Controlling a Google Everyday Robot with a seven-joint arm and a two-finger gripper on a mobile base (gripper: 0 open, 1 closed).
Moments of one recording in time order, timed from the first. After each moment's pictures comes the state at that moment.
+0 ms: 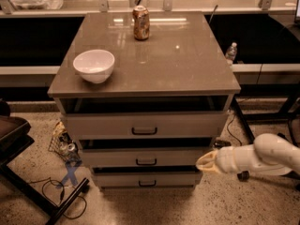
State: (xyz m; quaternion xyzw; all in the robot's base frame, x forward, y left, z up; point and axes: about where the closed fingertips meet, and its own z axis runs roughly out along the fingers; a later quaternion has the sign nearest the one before) arm 0.514 -0.203 0.493 -0.61 0.68 0.21 0.36
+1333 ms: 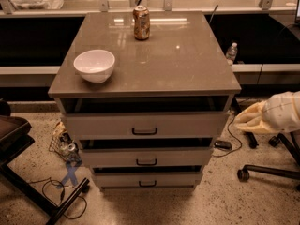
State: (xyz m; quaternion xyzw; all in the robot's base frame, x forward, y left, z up) arm 0.505 -0.276 0.760 -0.66 0.66 0.10 0.35
